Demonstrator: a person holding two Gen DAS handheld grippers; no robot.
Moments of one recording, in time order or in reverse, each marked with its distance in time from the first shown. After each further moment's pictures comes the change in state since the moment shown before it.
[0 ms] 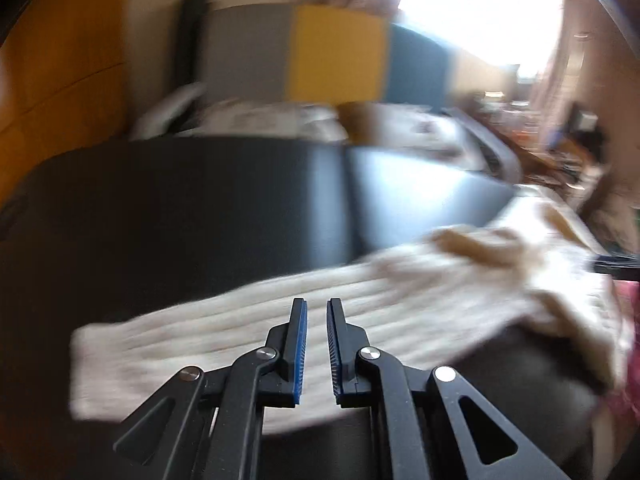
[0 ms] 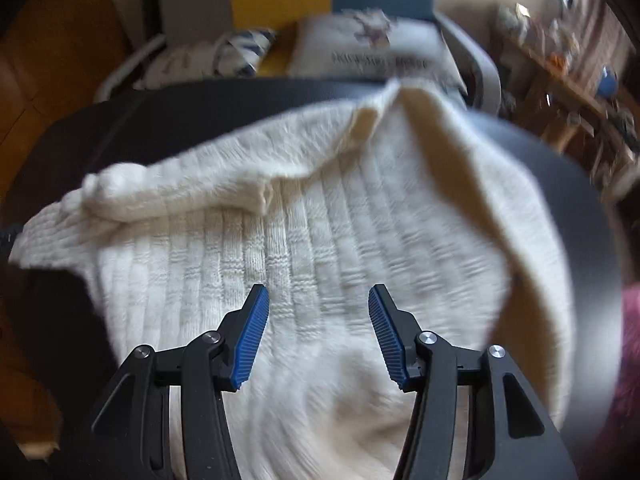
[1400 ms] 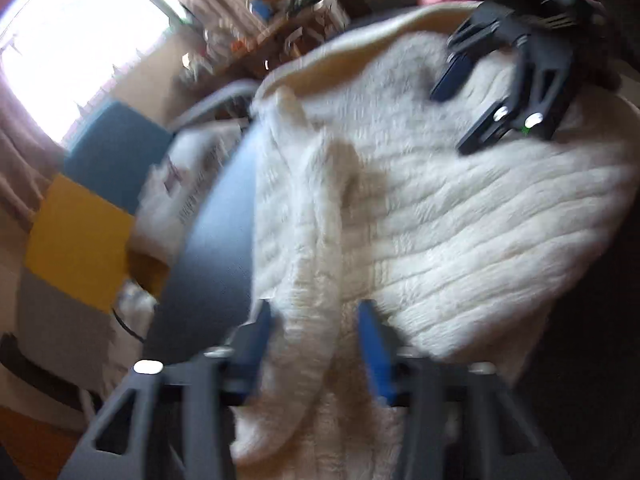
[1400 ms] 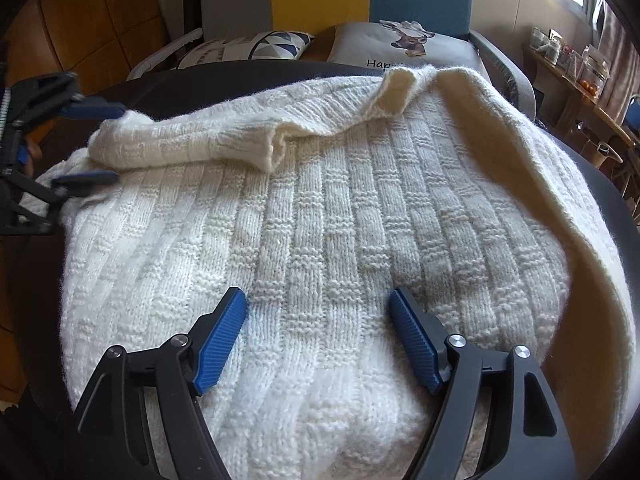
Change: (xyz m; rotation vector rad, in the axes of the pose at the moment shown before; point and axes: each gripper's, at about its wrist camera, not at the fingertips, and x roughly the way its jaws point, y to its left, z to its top) left arm 0.143 -0.269 0.019 1.179 0.073 -0.110; right arm 0.040 -0.010 -0.041 -0.074 -0.056 0.084
